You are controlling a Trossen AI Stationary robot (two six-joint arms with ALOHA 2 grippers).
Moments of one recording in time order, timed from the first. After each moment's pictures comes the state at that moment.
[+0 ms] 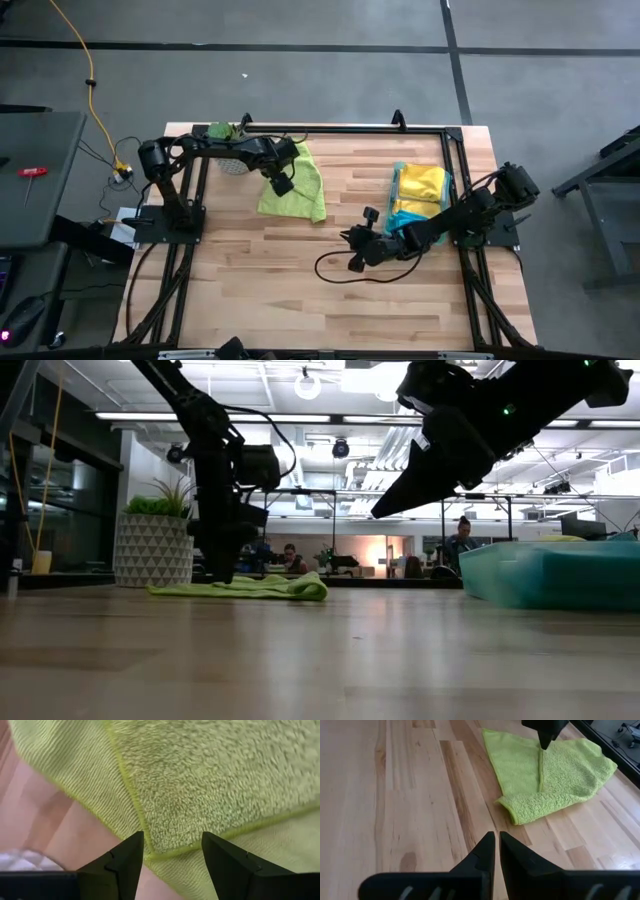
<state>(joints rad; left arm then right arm) 0.60 1.77 1.03 -0.63 -0.20 -0.11 0.38 1.65 0.82 0.10 0.64 0.27</state>
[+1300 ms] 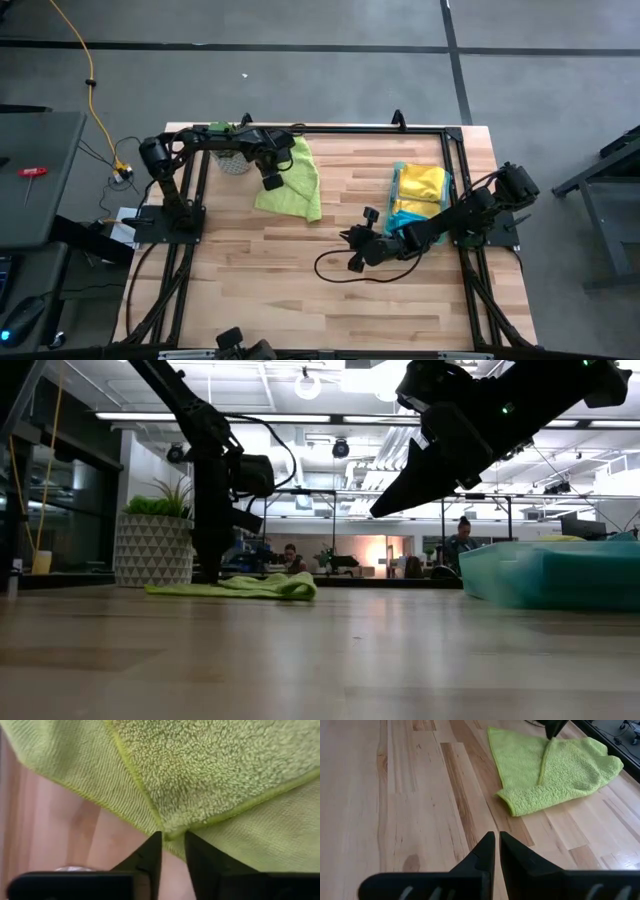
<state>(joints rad) 0.69 1.80 1.06 -0.70 -0.18 0.24 0.38 1.65 0.82 0.11 0.63 0.29</state>
